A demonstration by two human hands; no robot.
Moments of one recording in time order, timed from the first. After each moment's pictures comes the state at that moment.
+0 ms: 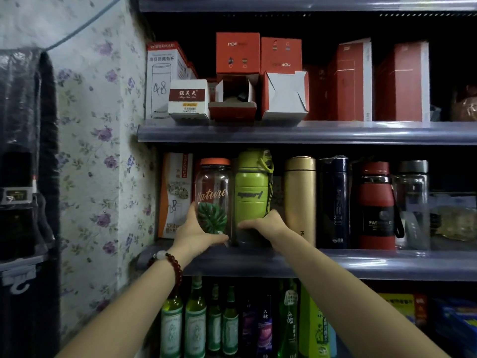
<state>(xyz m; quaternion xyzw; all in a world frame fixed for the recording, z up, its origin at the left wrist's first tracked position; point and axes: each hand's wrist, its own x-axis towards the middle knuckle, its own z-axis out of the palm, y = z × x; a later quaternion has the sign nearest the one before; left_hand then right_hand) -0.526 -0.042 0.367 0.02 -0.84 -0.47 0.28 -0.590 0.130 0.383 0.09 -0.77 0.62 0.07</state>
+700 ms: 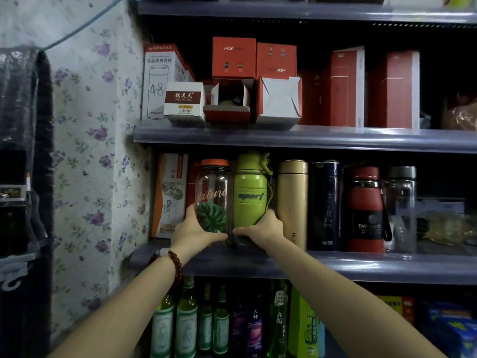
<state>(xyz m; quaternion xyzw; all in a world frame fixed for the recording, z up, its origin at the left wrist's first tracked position) -0.525 -0.025 0.372 0.04 -0.86 -0.42 0.30 -0.555 0.142 0.387 0.07 -0.84 0.51 0.17</state>
